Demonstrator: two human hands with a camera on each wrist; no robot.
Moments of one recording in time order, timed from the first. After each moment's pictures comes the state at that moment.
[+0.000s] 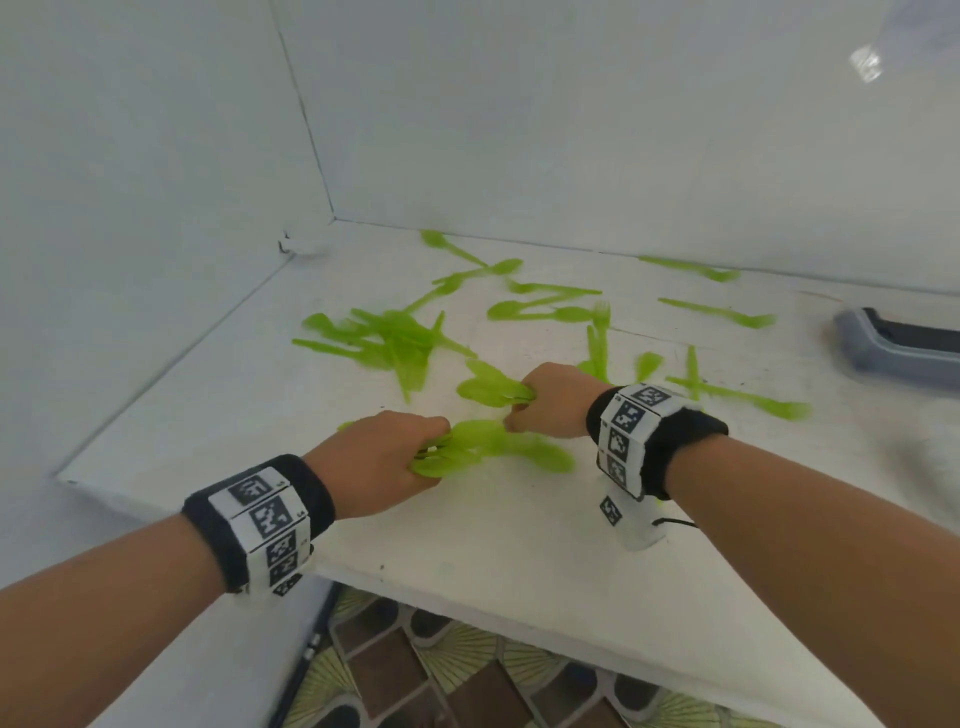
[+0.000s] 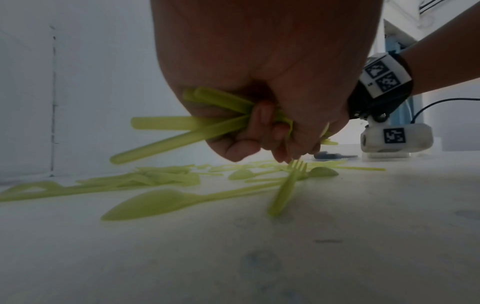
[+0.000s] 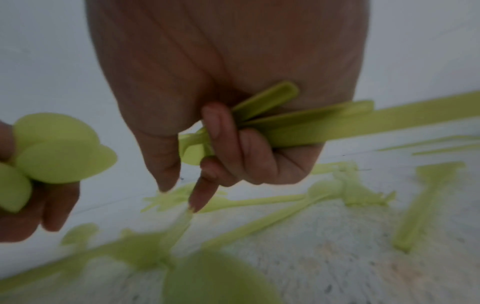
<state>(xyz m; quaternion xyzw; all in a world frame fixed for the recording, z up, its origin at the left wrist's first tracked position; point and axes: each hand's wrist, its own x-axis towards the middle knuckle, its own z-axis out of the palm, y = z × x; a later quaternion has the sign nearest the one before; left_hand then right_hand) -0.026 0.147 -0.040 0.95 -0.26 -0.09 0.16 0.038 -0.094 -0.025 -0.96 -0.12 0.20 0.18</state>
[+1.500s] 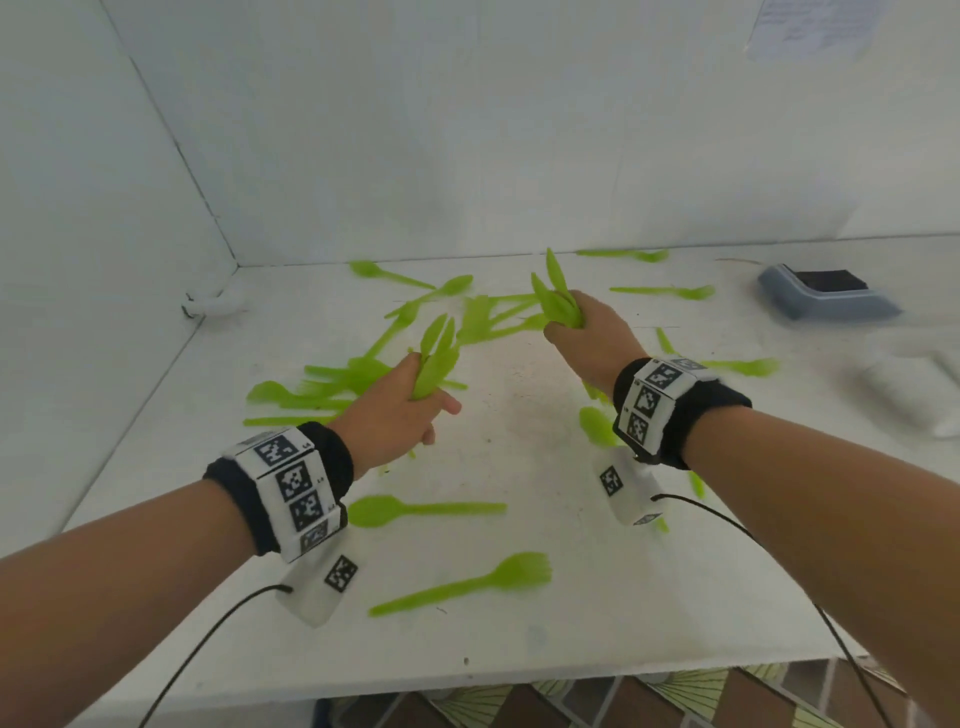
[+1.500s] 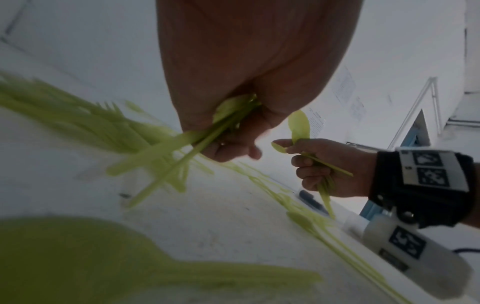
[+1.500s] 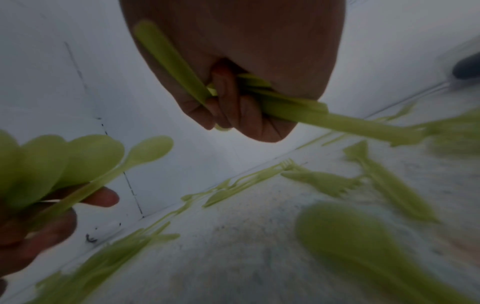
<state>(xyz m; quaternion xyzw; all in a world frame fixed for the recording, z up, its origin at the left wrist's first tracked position) 0.073 0.155 -0.005 0.86 -0.15 -0.20 0.44 0.076 -0.092 -0.016 -0.88 0.14 -0.11 0.44</state>
